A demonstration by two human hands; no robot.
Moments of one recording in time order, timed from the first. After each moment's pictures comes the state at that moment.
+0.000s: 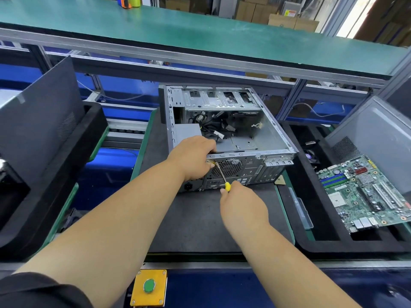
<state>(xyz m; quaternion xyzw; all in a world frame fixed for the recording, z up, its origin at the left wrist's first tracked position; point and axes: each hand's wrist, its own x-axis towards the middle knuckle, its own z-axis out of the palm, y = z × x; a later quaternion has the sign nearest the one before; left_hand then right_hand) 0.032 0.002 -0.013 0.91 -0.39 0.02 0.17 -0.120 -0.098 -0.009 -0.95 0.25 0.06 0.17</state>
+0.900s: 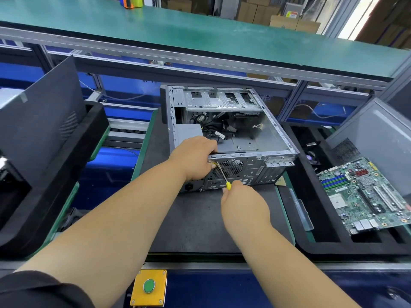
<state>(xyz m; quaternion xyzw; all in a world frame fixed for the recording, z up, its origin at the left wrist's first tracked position) 0.033 0.003 -0.015 0.91 -0.39 0.02 0.16 -0.118 -0.096 -0.010 -0.97 0.23 0.02 0.07</state>
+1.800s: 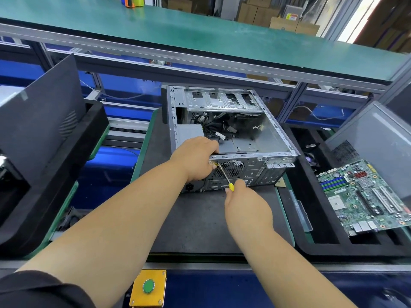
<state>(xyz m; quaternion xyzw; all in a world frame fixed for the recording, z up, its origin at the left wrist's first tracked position) 0.033 0.003 -0.015 0.90 -0.39 0.03 0.17 -0.122 -0.096 -0.015 -0.97 0.23 -0.01 0.04</state>
